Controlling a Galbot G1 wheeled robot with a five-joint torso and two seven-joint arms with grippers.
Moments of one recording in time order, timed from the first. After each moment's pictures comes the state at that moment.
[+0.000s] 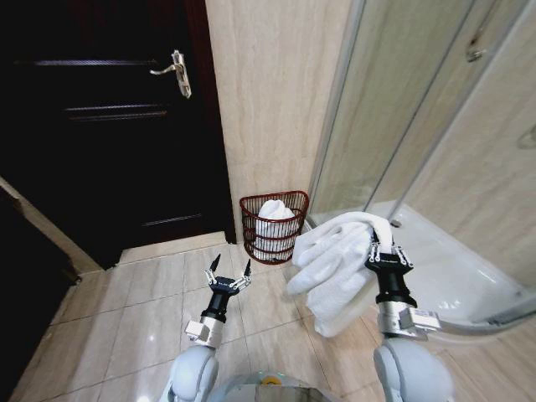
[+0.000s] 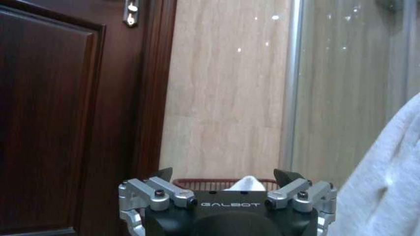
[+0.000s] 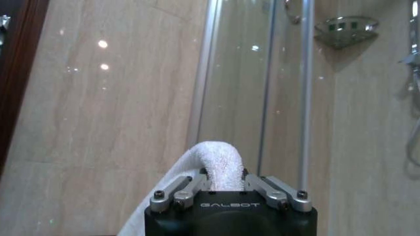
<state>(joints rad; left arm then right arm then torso) 1.65 -1.46 -0.38 -2.07 -0.09 -0.26 0.05 -1.62 1.56 0.59 2.42 -0.11 -0.04 0.12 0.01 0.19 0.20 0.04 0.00</state>
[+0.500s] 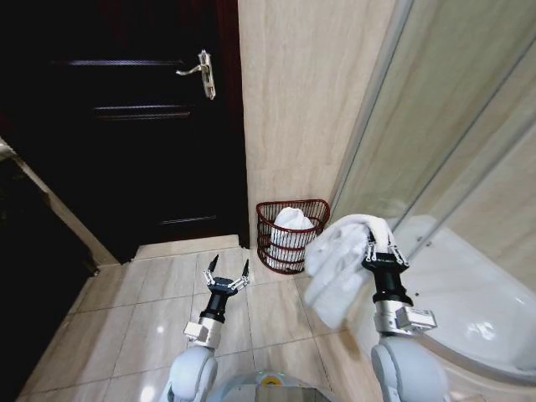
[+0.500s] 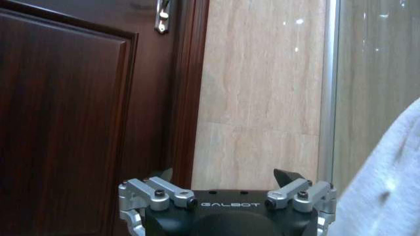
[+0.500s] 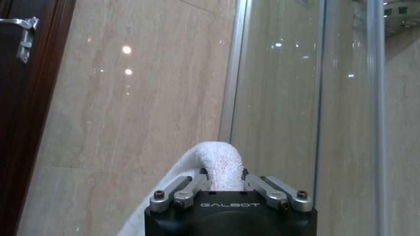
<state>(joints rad) 1.65 -1.46 -0.39 -2.06 -0.10 -0.31 0.04 -1.62 1.56 0.58 2.42 -0.12 -0.04 0.11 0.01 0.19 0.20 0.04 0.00</state>
